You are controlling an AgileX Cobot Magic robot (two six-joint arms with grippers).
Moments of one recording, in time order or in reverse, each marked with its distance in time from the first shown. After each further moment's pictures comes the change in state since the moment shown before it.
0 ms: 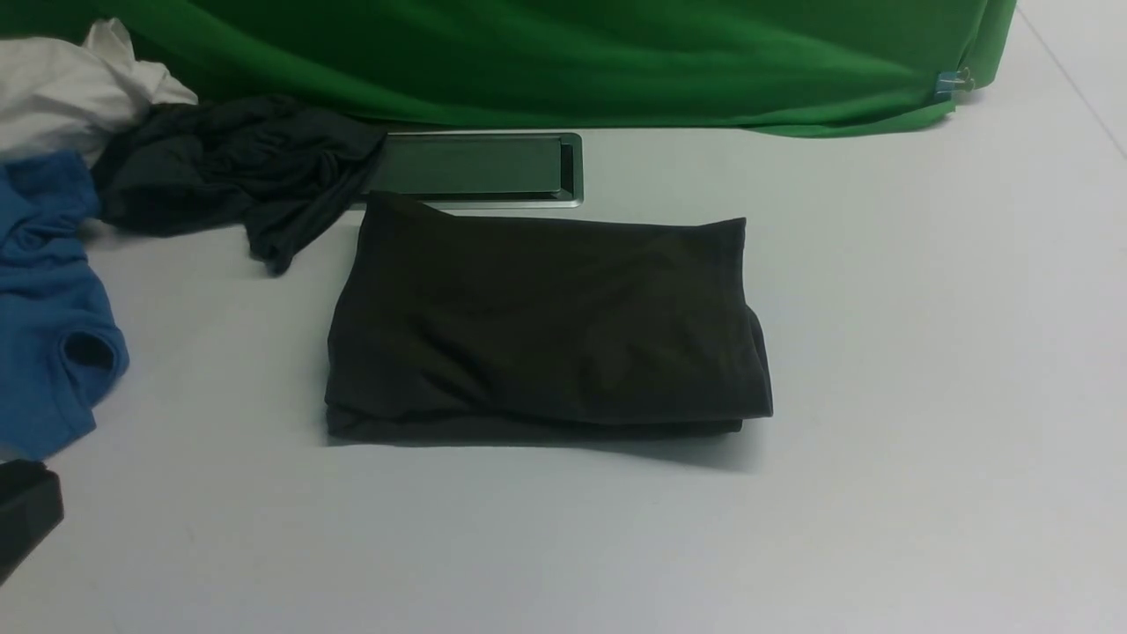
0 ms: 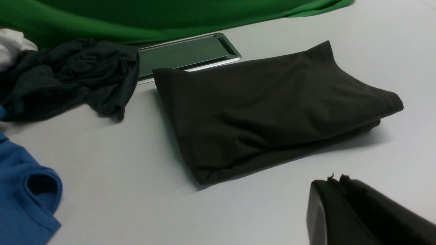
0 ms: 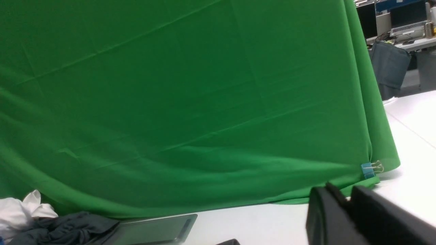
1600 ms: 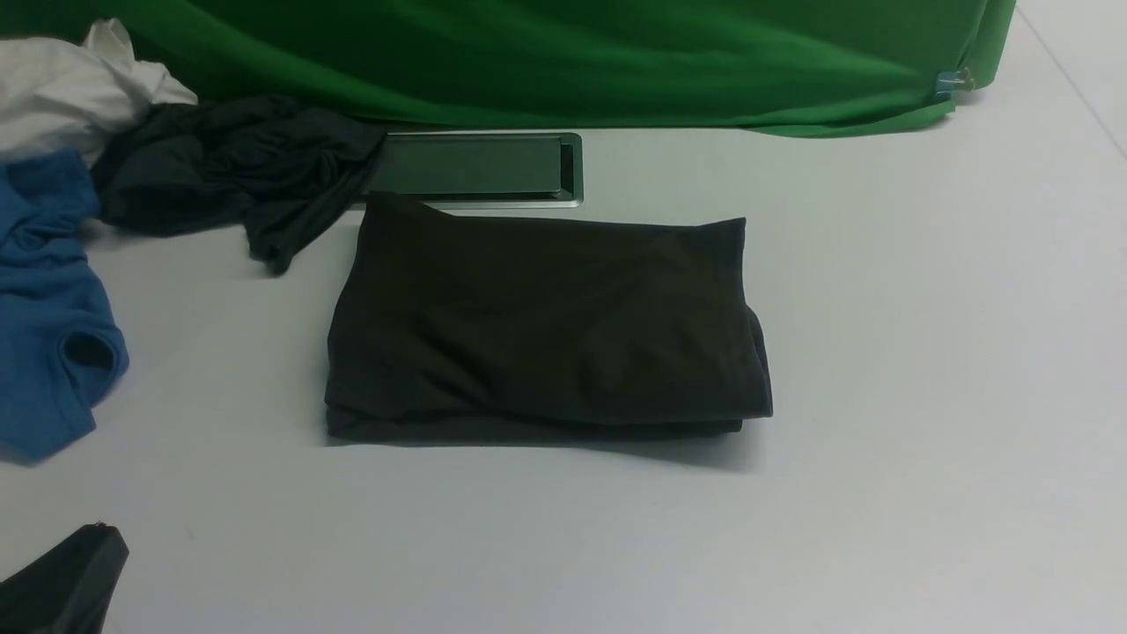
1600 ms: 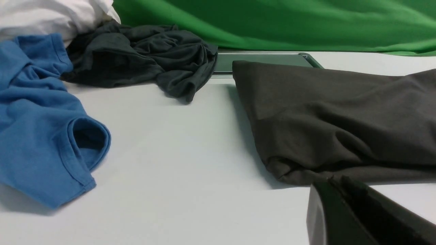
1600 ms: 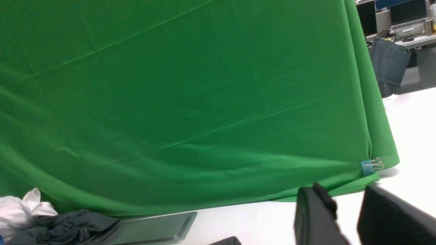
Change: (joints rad) right arm 0.000 0.000 0.001 0.000 0.004 0.000; left arm -0.117 -0.265 0.669 0.382 -0.665 -0.445
